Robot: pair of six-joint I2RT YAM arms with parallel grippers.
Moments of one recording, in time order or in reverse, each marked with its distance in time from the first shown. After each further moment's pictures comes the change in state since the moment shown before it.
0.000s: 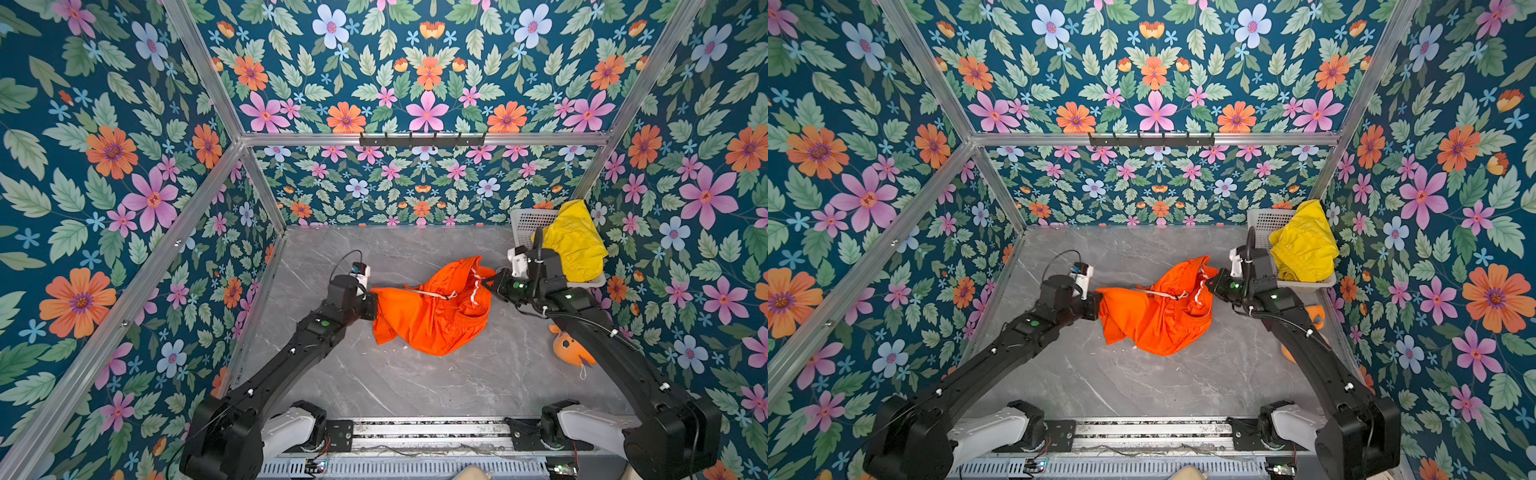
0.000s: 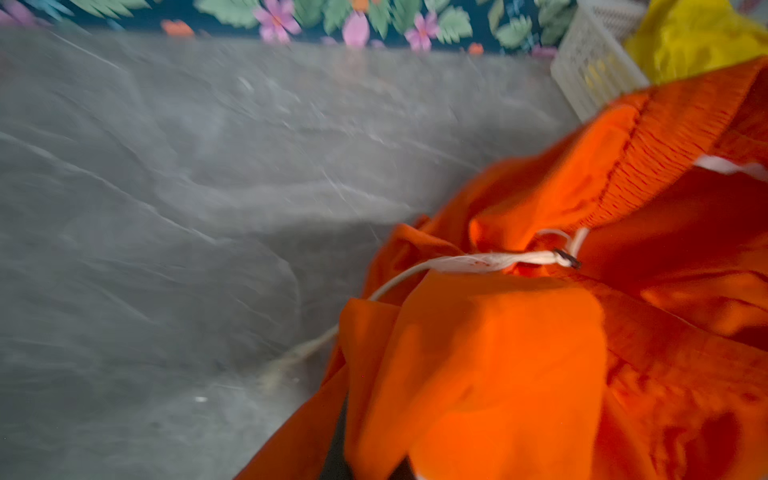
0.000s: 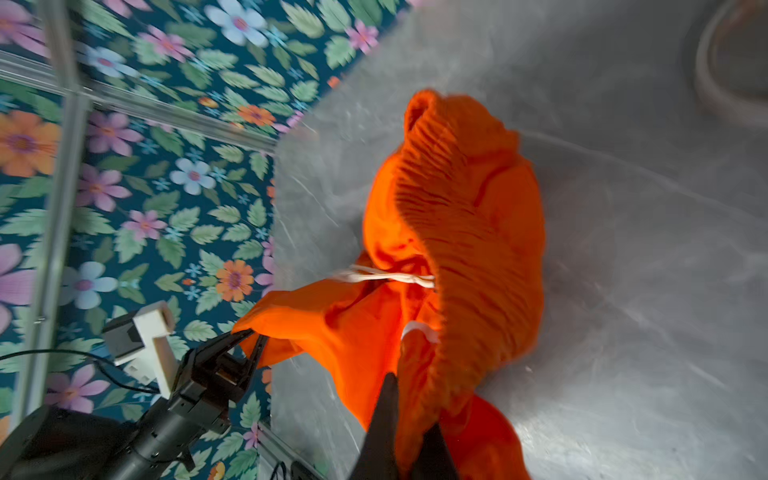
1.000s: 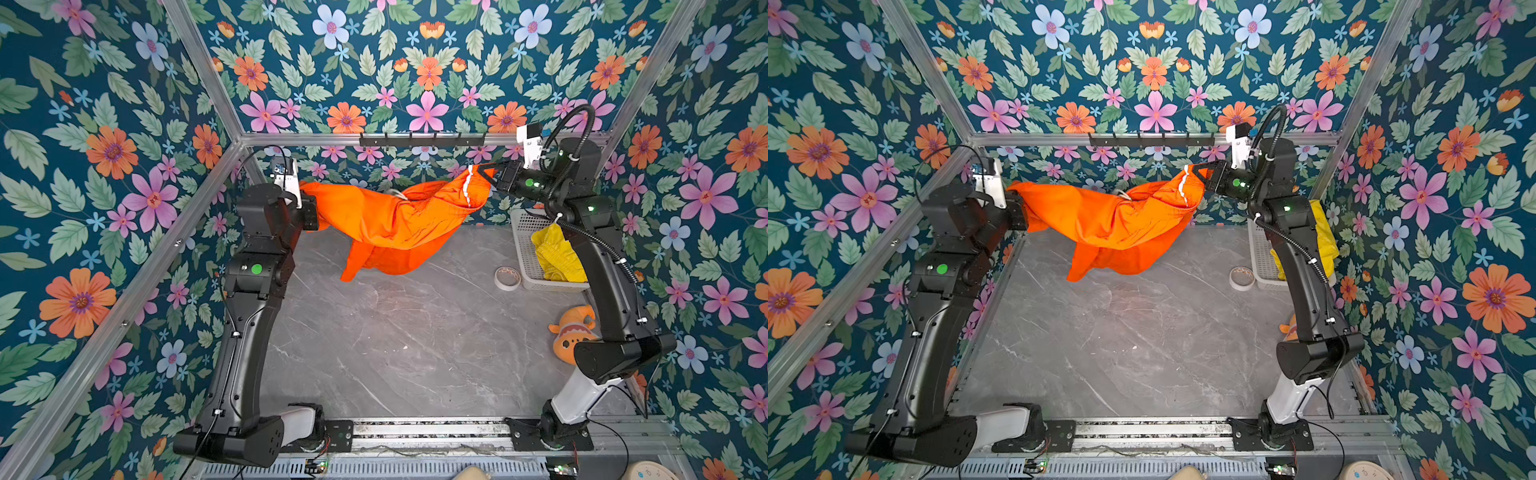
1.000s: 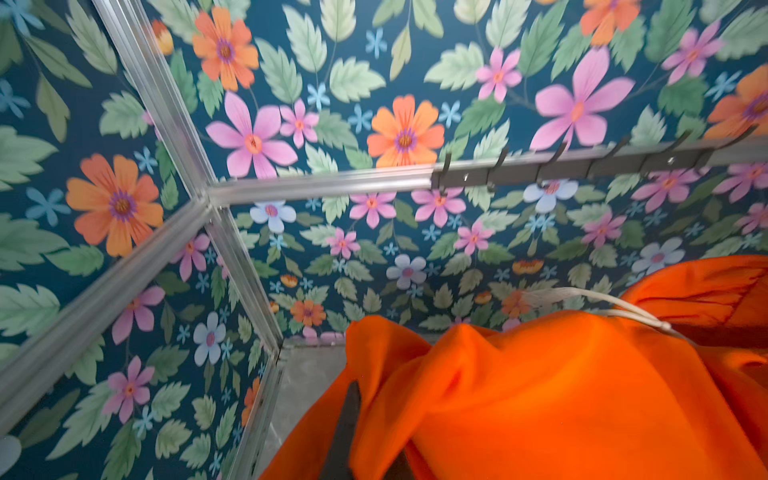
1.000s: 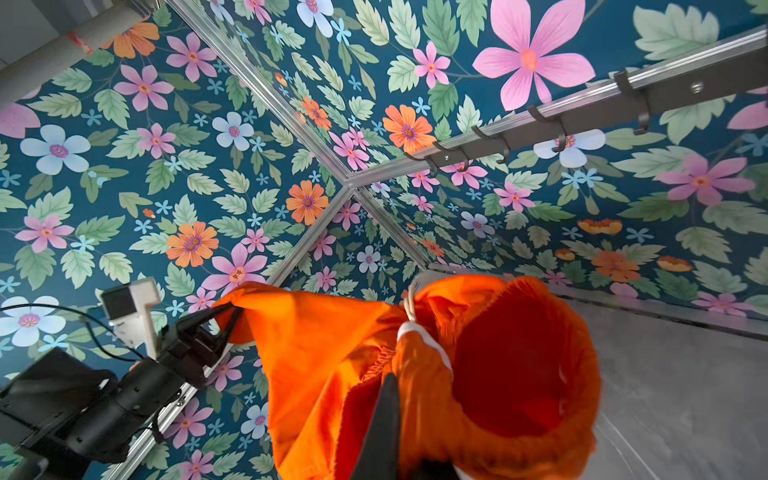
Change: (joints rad) left arm 0.254 0.152 0.927 -0.290 -0.167 0.297; right arm -0.051 0.528 1.064 -0.032 -0.251 -0.163
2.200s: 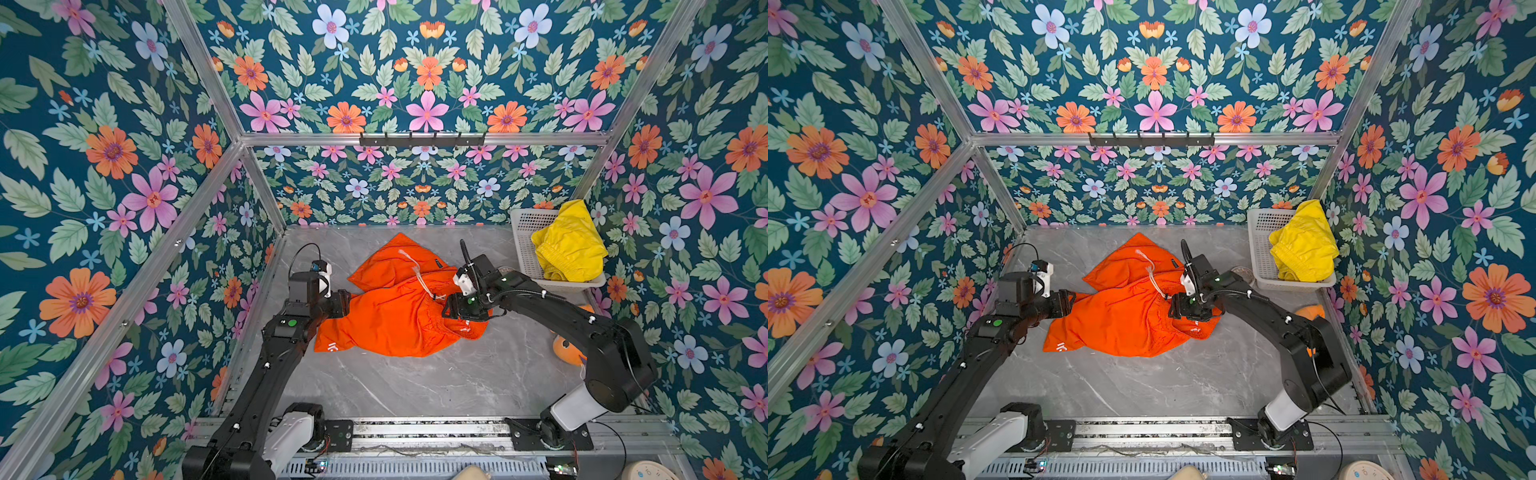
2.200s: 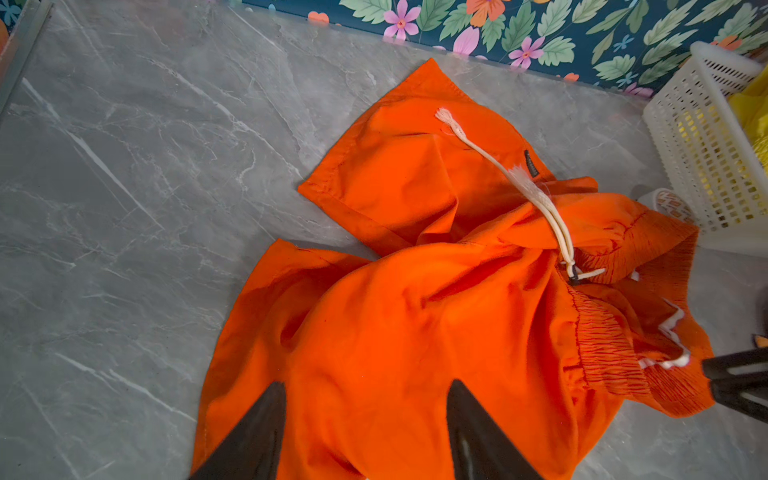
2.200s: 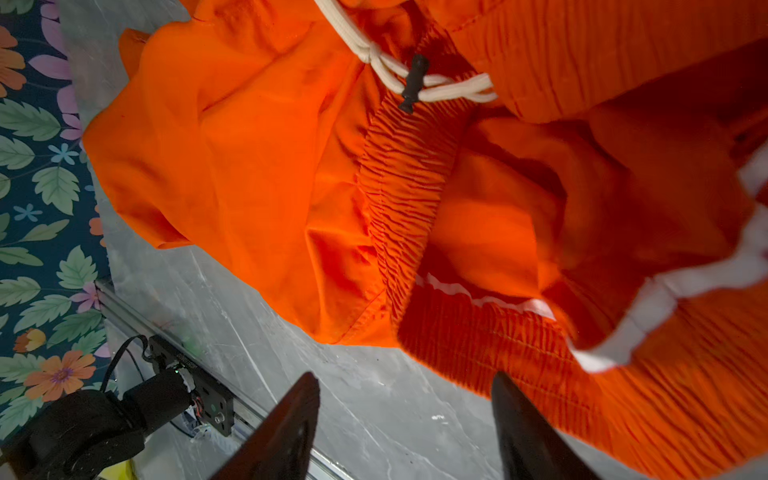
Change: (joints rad) left arm -0.002 -0.264 -0.898 0.037 0.282 -0.264; right arm 0.330 -0.084 -0.964 -0.154 0.300 -0.078
